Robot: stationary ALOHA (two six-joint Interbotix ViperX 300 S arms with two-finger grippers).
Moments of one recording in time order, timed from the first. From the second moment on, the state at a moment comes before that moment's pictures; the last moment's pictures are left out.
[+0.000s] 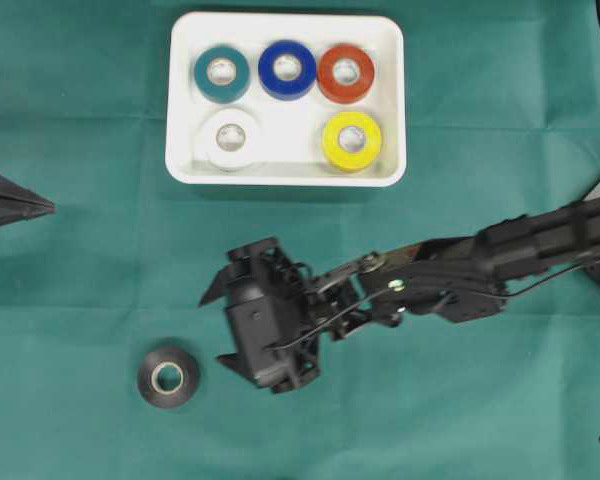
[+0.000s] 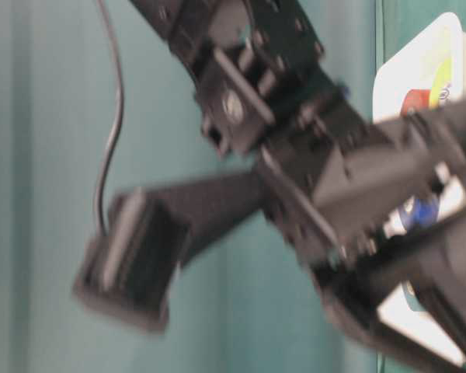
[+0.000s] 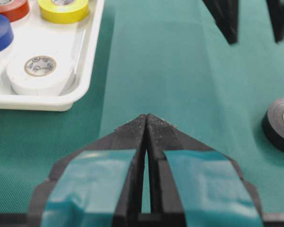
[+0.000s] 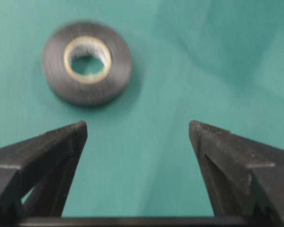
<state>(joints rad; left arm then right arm) 0.00 -1.37 1.55 -0.02 0.02 -0.02 0.21 0.34 0.27 -0.53 -0.03 0.50</state>
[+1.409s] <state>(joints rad) 0.00 -1.37 1.55 -0.02 0.01 -0.02 0.25 0.64 -0.12 -0.47 0.29 0.61</state>
